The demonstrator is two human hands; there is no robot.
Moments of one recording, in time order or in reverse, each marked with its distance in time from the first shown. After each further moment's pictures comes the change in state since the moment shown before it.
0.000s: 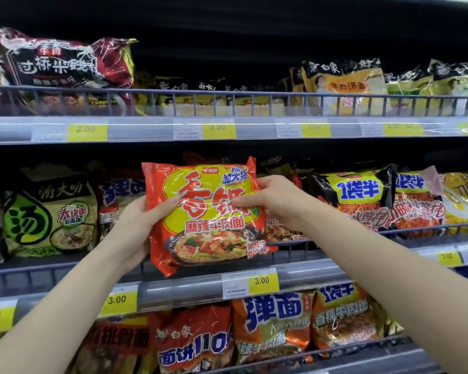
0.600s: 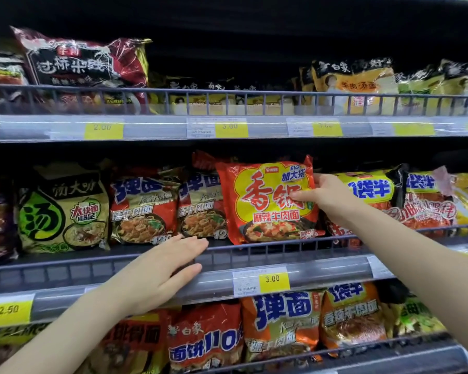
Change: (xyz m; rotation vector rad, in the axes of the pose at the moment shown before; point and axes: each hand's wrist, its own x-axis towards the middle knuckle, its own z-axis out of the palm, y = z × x) left_hand -0.039 -0.027 -0.020 1.367 -0.420 0.337; right_hand 0.001 0.028 -0.056 -0.077 0.307 -0.028
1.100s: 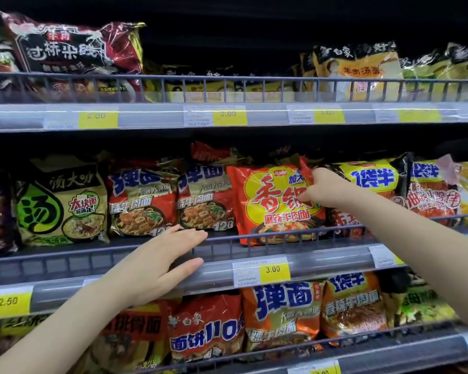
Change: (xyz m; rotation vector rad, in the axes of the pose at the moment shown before) left_hand -0.001 0.004 0.000 0.002 0.019 -0.020; right_hand -0.002 -0.011 0.003 -0.623 -0.009 0.082
